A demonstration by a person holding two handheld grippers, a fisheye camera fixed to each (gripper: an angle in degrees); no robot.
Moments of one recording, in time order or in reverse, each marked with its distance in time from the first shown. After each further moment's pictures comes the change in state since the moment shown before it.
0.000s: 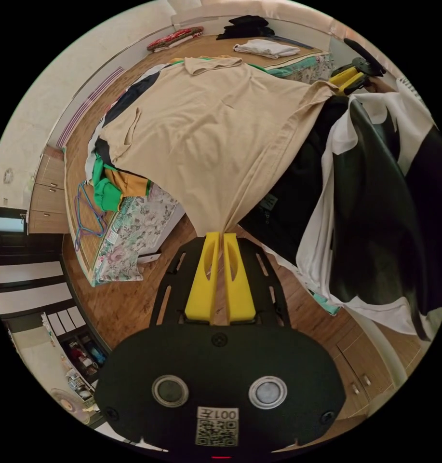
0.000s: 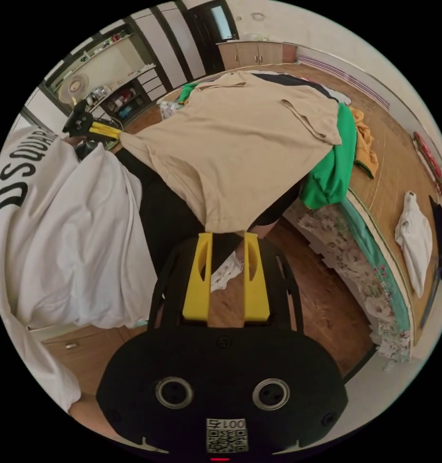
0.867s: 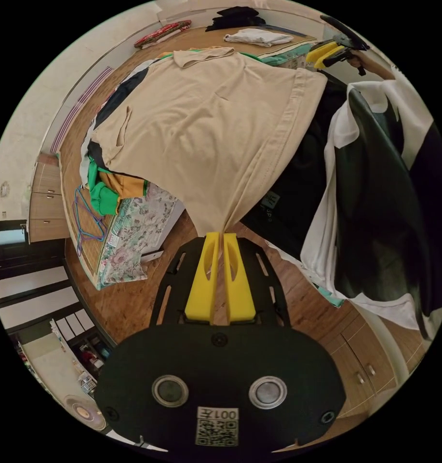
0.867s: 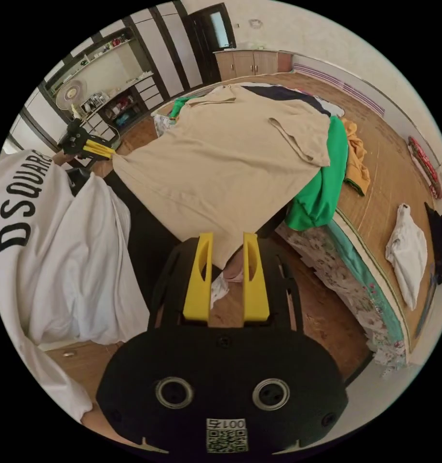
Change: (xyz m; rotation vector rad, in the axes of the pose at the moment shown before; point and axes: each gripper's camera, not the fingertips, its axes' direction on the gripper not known) left arm -0.012 -0.020 0.071 -0.062 -0.011 0.054; right arm 0.047 -0.039 -0.048 0.200 -0.028 -0.026
